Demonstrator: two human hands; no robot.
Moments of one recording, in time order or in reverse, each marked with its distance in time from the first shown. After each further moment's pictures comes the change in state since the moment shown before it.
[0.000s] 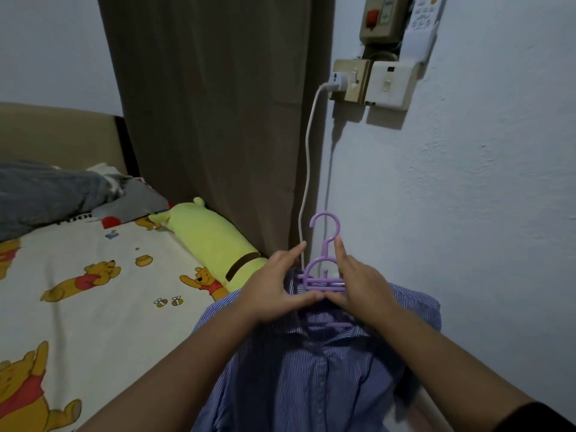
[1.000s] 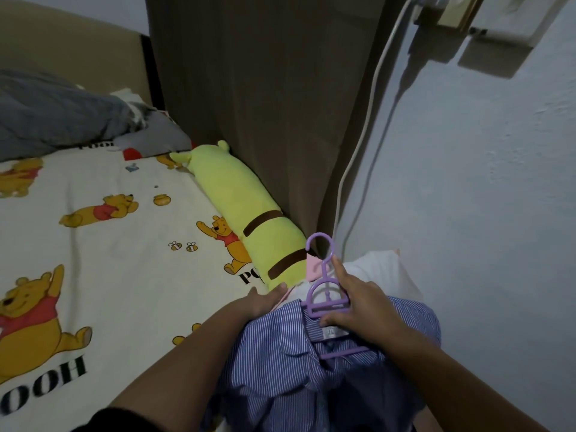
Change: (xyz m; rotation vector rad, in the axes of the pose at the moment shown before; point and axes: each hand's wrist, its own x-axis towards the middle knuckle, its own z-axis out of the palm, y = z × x) left_hand -0.018 -0.142 0.075 -0.326 -0.358 -1.015; right_hand 0.010 0.007 0.101 0.265 -0.331 0.017
